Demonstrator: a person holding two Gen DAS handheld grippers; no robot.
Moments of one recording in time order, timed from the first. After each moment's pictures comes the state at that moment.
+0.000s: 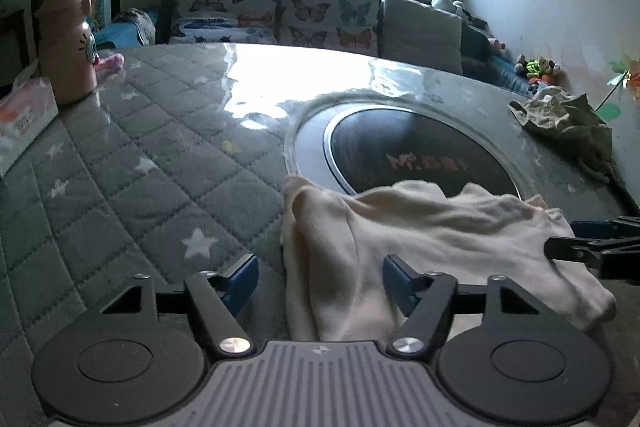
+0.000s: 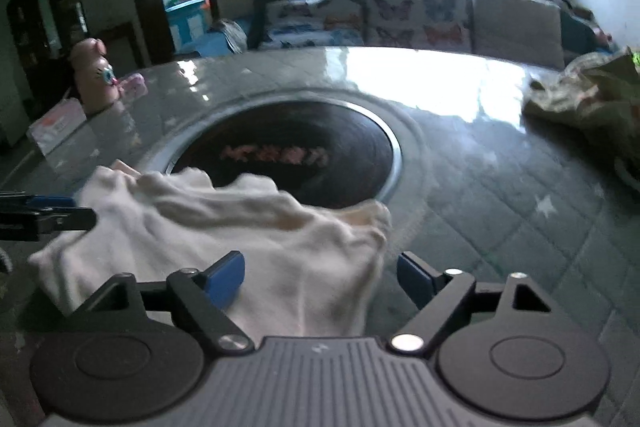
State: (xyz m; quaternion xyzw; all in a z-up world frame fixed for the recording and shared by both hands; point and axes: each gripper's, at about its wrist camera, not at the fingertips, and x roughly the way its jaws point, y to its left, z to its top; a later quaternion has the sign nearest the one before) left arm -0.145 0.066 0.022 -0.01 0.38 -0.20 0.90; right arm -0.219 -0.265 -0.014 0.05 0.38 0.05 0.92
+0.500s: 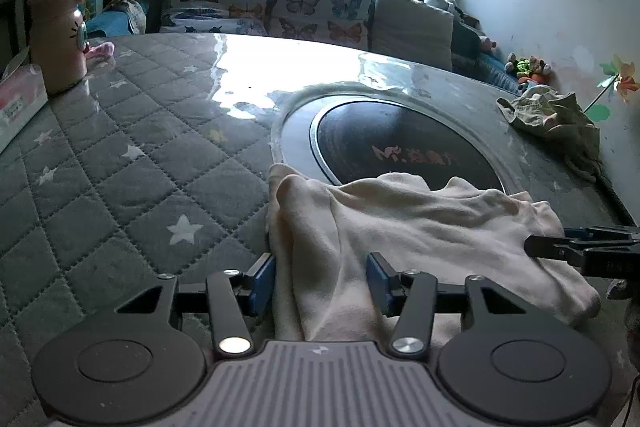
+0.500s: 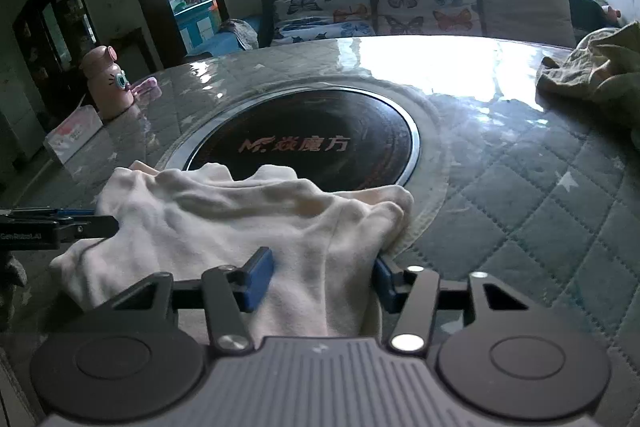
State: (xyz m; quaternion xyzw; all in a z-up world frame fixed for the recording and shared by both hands) left arm -0.149 0.067 0.023 -0.02 0.39 -0.21 0.90; right arm -0.224 -0.264 -0.015 0.07 0.38 0.07 0.92
